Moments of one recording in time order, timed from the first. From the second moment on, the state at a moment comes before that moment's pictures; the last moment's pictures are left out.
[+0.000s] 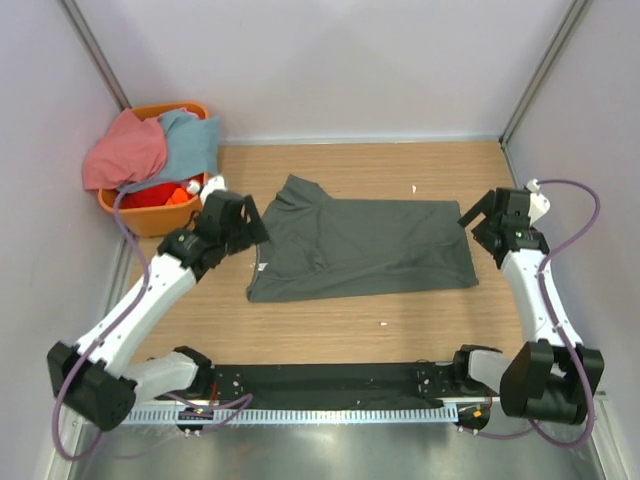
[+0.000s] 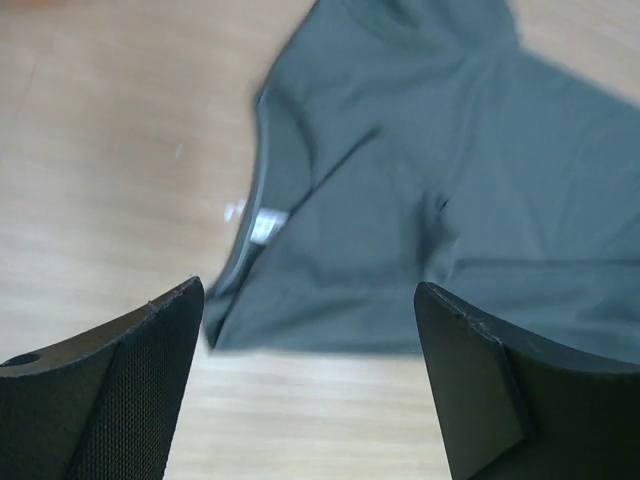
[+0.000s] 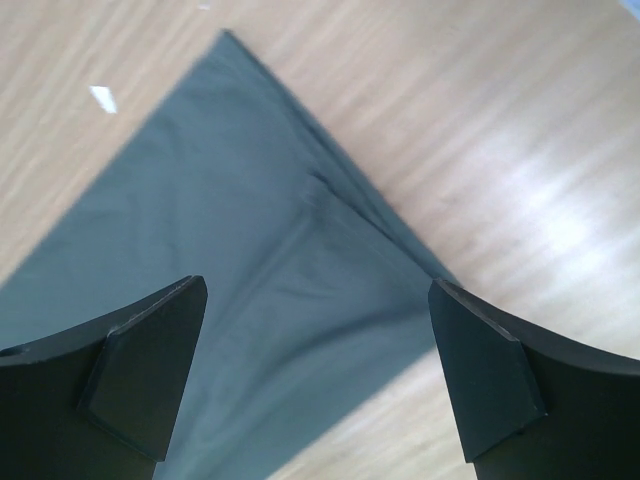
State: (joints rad) left arm -0.48 1.10 1.00 -0.73 -0.30 -0.73; right arm -0.15 1.11 0.86 -0.55 0.25 0.62
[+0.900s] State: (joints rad) left arm -0.26 2.57 2.33 -0.64 0.09 -0.53; right arm -0.14 1.14 0.90 -0.52 -0.11 0.51
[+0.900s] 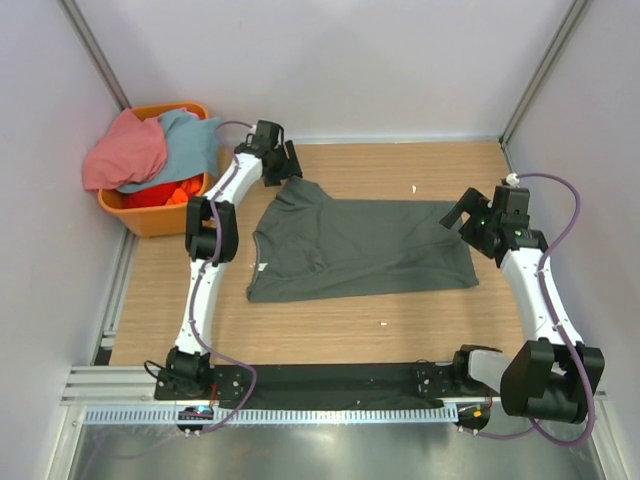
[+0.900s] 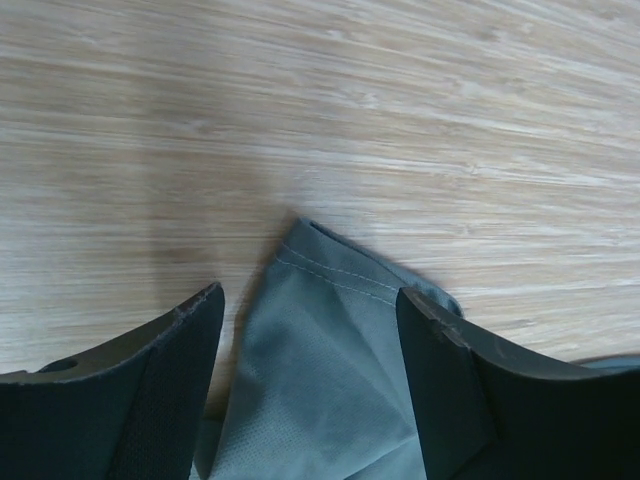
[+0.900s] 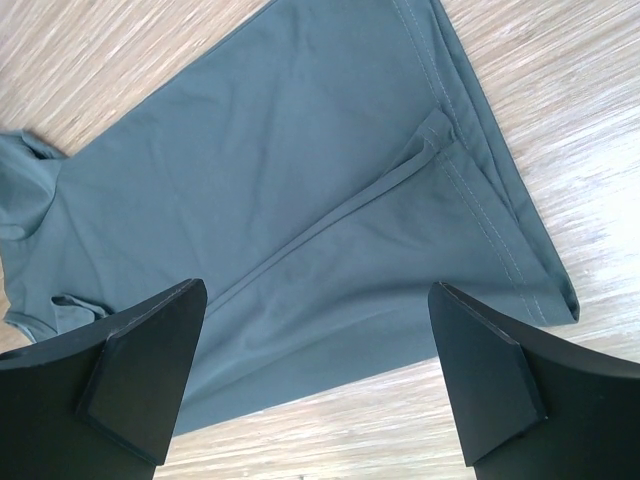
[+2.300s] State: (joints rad) left arm -0.26 2.44 2.19 -0.57 0.21 -0.63; right arm -0.17 2.19 1.67 -0.47 0.07 0.50
